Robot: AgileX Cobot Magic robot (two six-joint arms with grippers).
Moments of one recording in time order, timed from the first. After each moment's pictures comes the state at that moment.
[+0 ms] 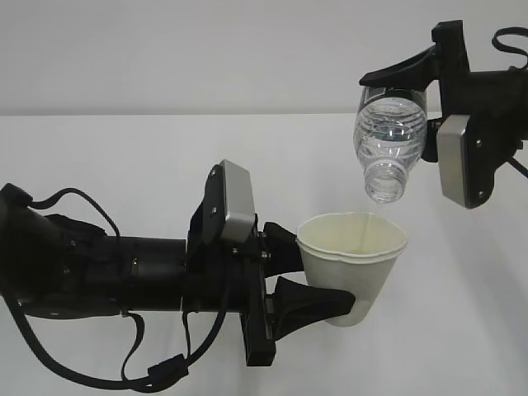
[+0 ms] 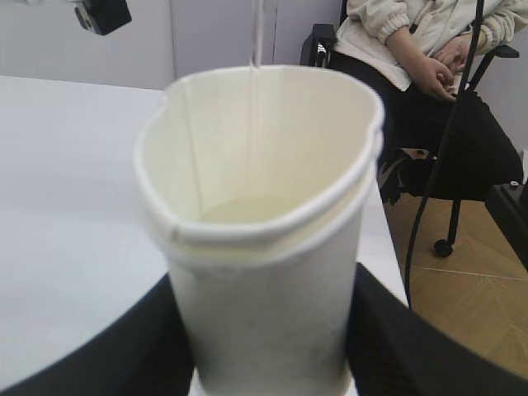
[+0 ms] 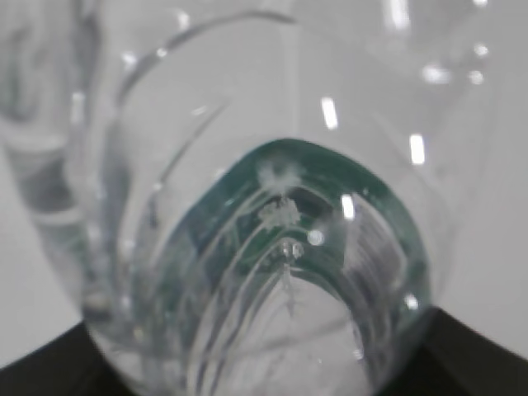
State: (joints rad) left arm -0.67 1.97 -0.77 0.92 -1.11 -0.43; right arm 0.01 1.61 -0.91 -1.37 -0.80 -0.73
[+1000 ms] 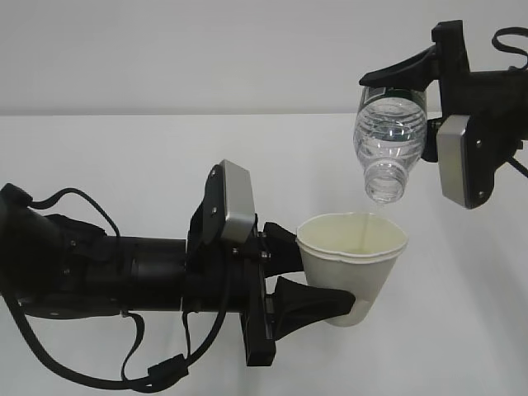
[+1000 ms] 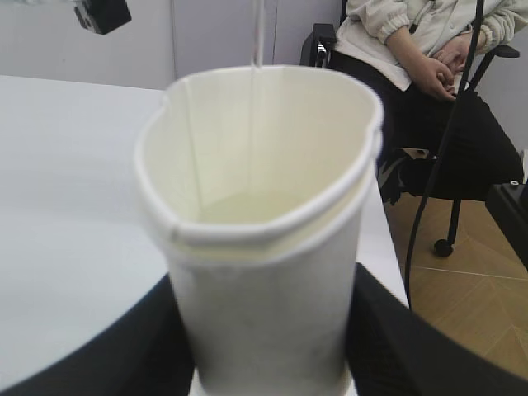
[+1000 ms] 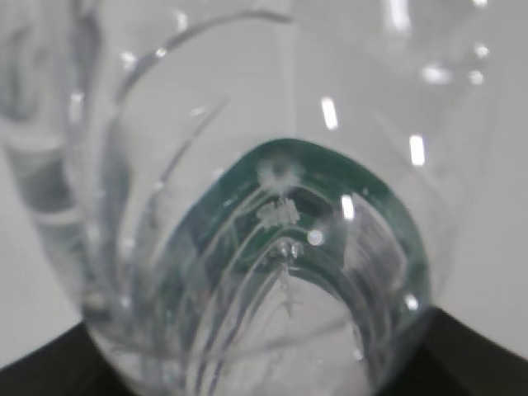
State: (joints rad) left arm -0.67 1.97 -0.77 0.92 -1.11 -0.43; right arm 0.01 1.61 -0.91 -1.37 -0.80 -0.73
